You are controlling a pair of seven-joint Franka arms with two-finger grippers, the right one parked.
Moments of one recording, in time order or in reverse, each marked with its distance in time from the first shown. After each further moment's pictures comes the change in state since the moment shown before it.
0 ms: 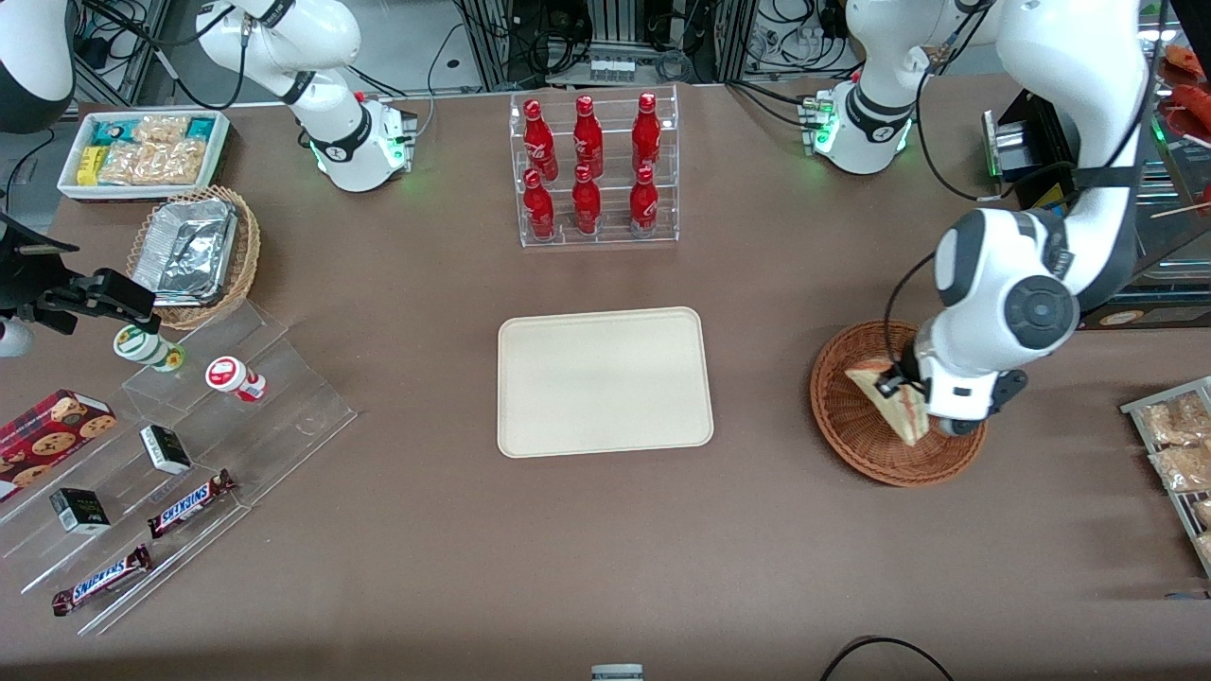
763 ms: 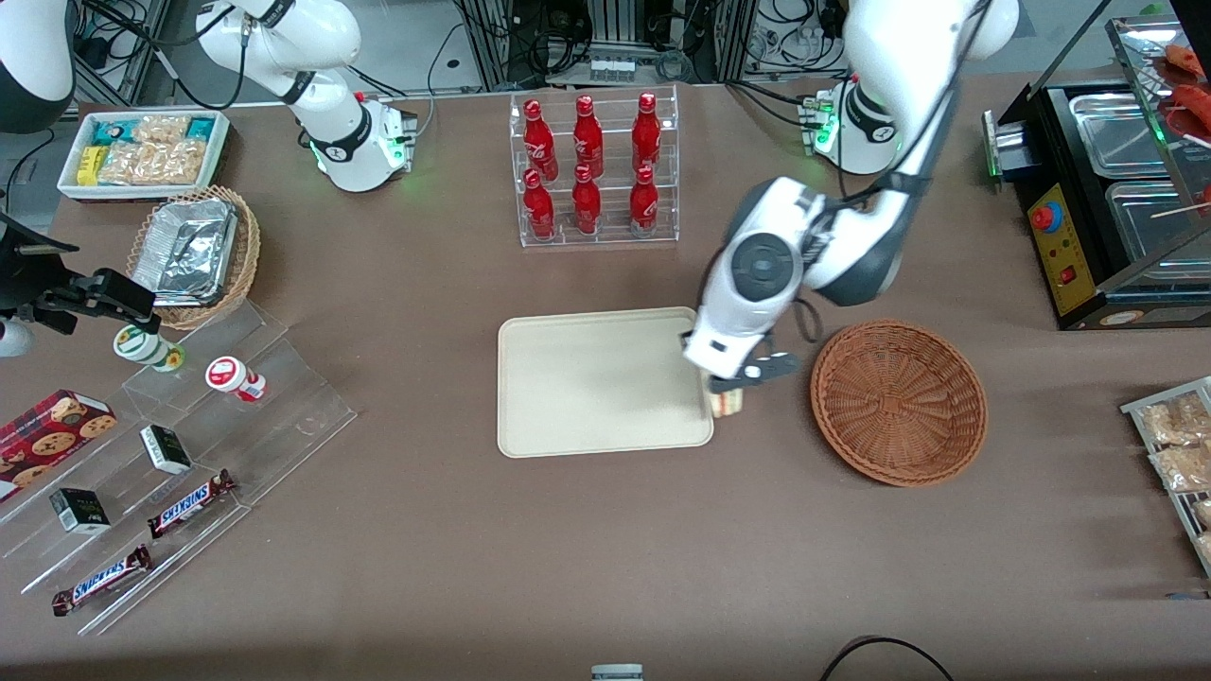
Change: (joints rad) arm -0.414 0.173 -0.008 0.220 -0.058 -0.021 -0.058
